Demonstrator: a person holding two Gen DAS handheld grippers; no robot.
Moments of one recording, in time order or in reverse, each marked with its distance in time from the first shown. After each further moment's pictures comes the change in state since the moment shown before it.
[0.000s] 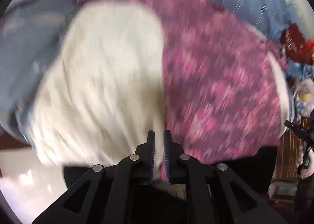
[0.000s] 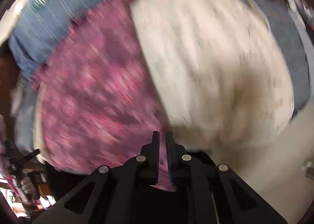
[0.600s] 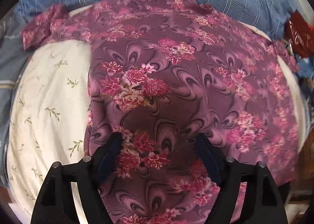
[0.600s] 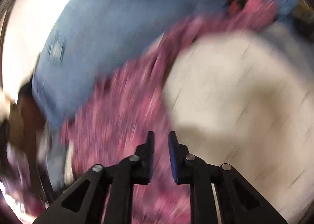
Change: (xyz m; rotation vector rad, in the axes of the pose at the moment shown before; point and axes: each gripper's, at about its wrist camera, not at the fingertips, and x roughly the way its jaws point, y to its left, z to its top) left arm 0.098 -0.084 0.065 0.125 -0.069 0.080; right arm 0.023 -0.047 0.142 0.241 -0.353 0.148
